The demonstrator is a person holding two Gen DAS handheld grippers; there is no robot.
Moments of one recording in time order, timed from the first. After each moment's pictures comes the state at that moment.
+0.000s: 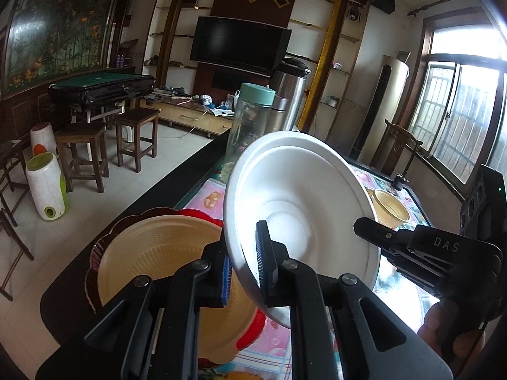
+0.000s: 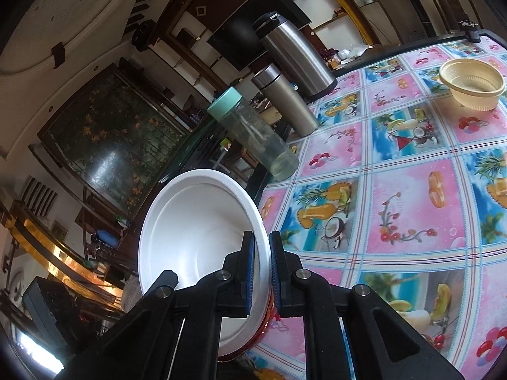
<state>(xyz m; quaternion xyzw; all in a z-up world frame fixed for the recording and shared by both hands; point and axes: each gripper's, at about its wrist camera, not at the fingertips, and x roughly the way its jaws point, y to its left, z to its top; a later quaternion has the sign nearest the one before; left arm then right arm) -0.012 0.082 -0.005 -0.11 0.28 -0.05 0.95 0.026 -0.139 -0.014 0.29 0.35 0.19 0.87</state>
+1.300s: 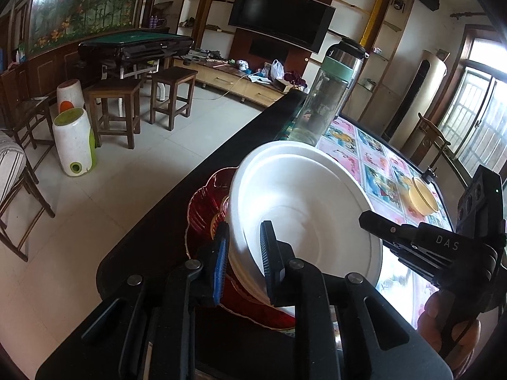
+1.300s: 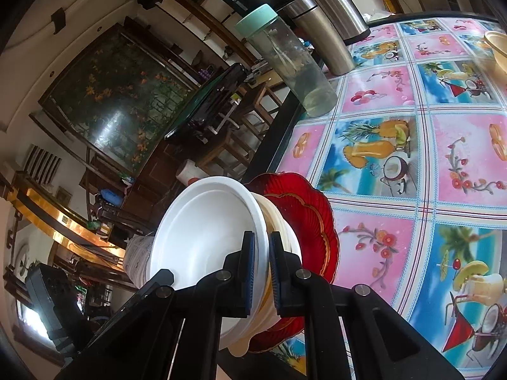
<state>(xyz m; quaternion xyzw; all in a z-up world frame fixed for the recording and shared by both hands) -0.025 0.163 -0.038 -0.14 0.36 0.01 0.92 0.033 -0.057 -0.048 0.26 0.43 0.24 0.83</state>
